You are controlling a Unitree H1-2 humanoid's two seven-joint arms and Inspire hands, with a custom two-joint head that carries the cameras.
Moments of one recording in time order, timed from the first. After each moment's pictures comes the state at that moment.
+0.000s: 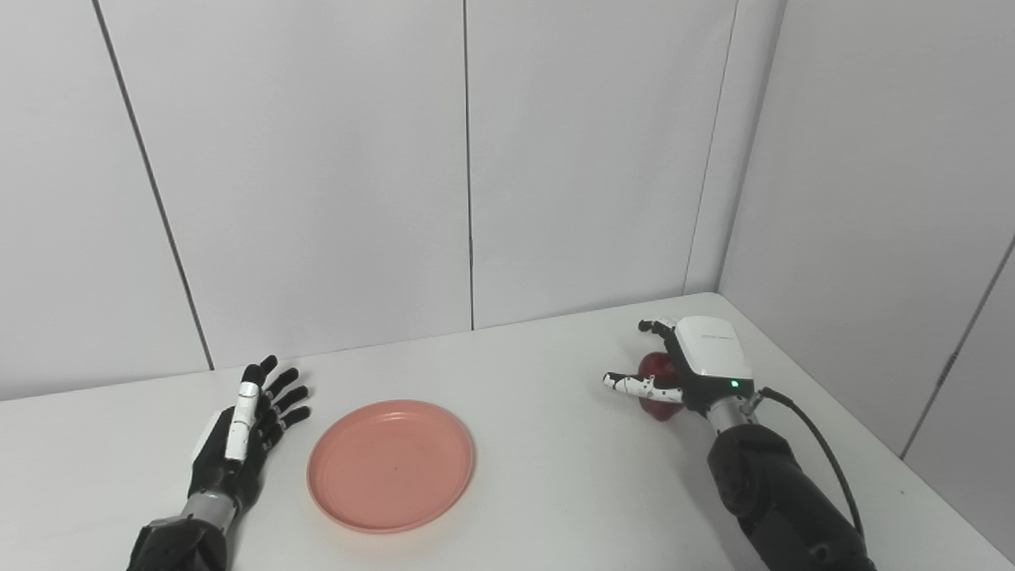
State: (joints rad) left arm -0.73 0.09 0.08 1.16 -0.17 -0.33 -0.30; right arm -0.42 -0.49 0.11 0.44 -0.83 0.11 -0.26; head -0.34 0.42
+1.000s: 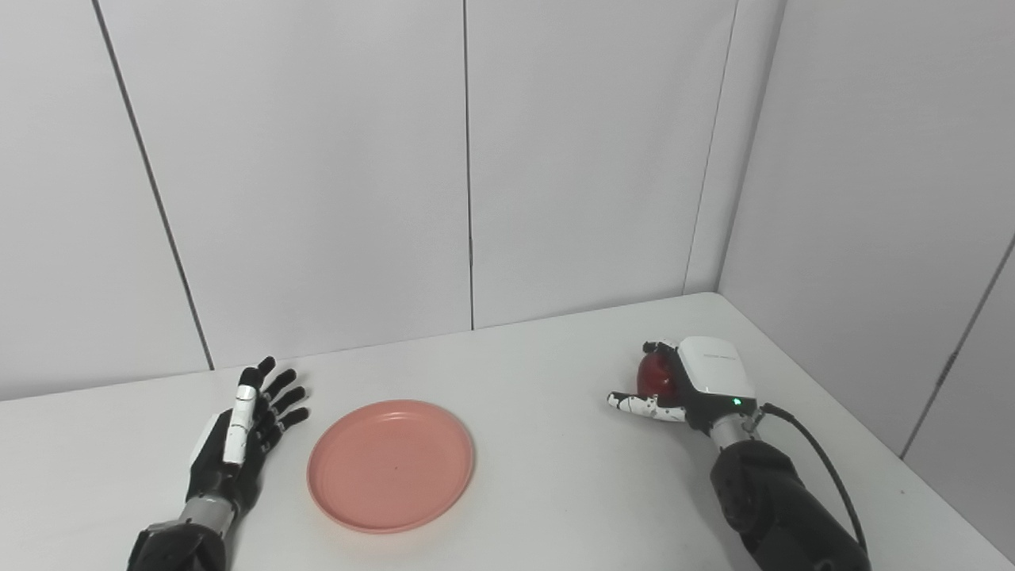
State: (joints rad) left arm -0.71 0.09 0.08 1.13 -0.17 -0.33 -0.30; right arm -0.39 -0.49 0.14 0.44 -0.82 0.16 -0.23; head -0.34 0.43
